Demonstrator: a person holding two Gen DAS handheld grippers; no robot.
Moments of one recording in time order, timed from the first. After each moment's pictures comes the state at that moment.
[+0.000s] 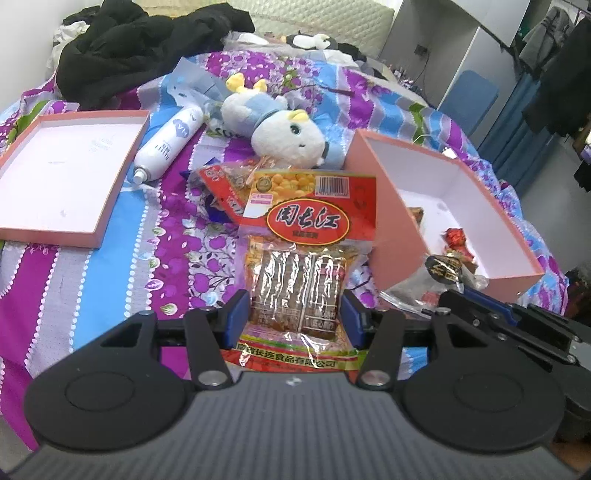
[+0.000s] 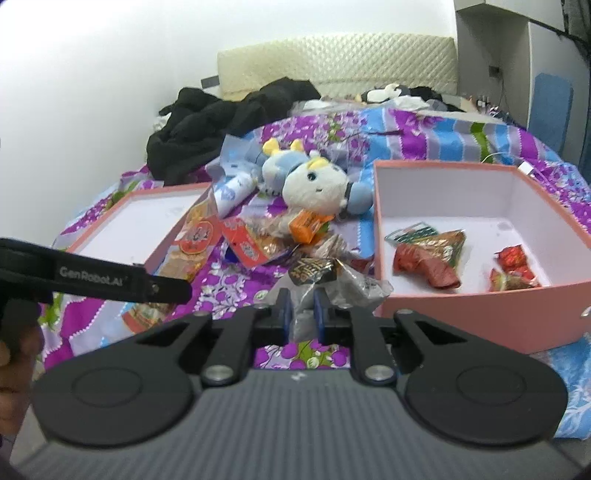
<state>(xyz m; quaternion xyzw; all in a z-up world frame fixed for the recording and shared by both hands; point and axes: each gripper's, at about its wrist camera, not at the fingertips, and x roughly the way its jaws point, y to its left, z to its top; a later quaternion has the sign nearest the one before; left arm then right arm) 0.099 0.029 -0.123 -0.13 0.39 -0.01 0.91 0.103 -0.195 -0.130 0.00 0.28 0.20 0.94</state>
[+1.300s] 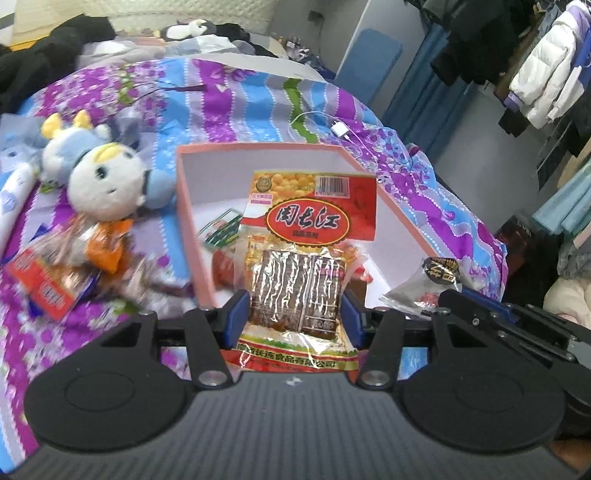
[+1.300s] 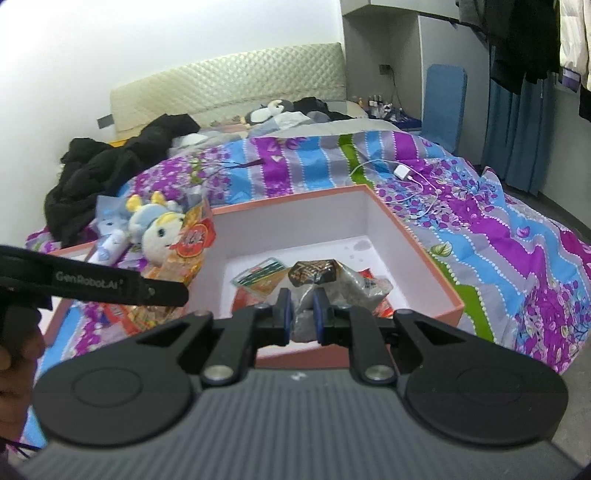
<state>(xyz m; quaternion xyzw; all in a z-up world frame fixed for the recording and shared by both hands) 0.254 -0.146 -0.091 -0.08 0.41 -0.17 0.89 0.165 -0.342 -0.095 0.05 0.28 0.05 0.96</state>
